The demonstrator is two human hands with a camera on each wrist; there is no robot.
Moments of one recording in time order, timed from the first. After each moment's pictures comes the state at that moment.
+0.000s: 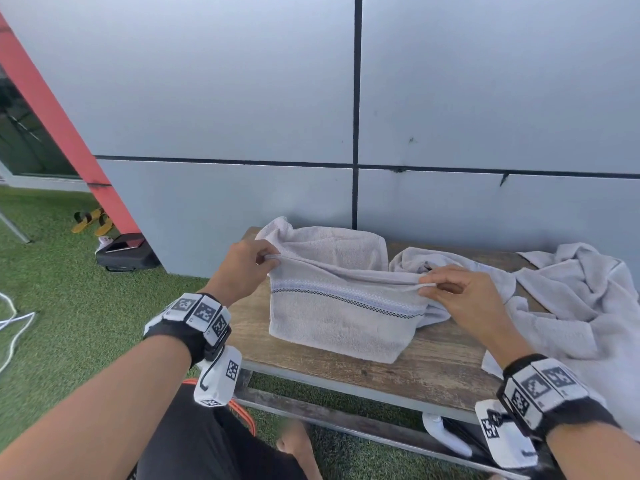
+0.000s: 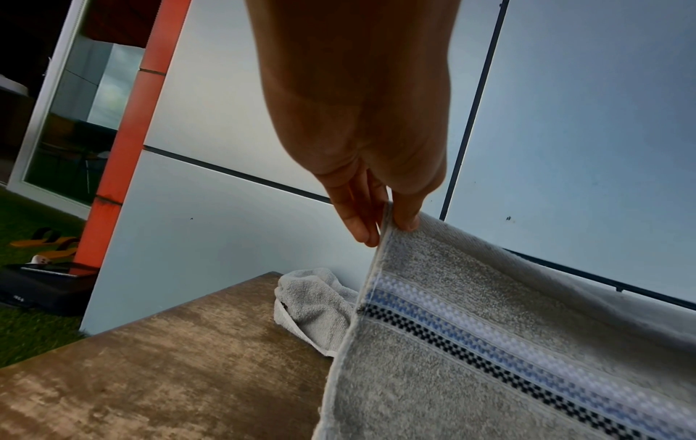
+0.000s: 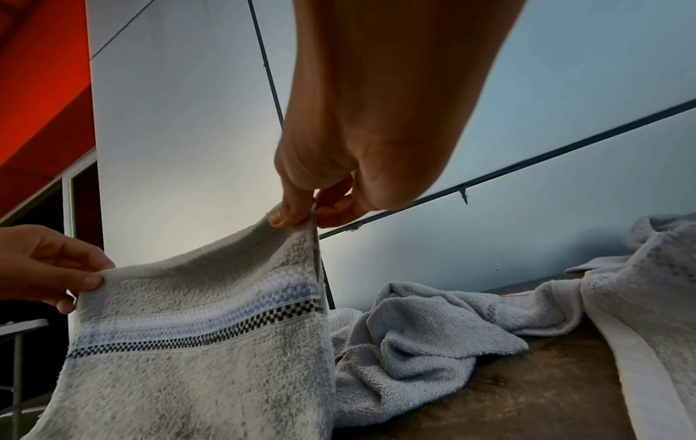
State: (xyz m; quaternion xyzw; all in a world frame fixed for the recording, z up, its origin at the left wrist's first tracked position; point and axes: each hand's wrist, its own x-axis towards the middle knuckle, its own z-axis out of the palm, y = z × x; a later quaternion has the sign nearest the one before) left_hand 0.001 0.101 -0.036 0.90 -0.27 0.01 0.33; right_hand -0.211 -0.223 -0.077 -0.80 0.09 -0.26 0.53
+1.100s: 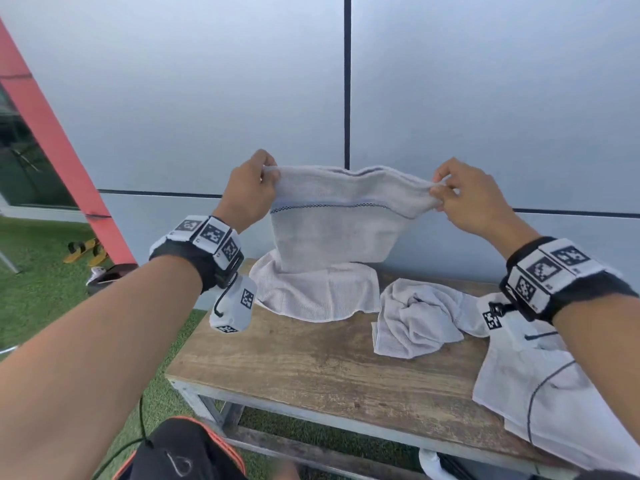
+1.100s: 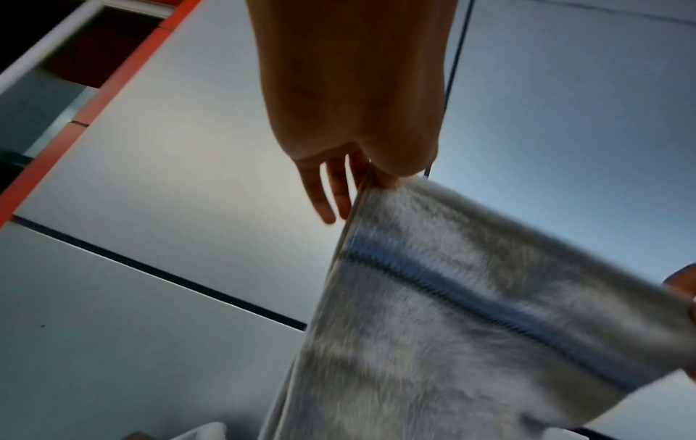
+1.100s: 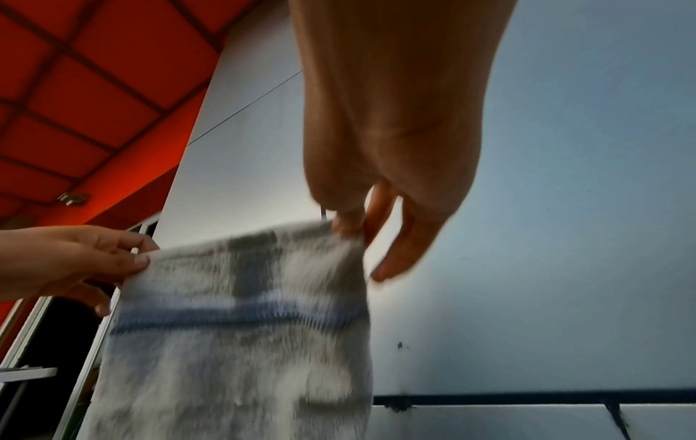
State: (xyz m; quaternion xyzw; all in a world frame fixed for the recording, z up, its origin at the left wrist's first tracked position) left_hand 0.024 0.041 0.128 0.86 -0.29 0.17 0.38; right_hand -0.151 -0.261 0.112 -0.89 0.15 -0.31 0.29
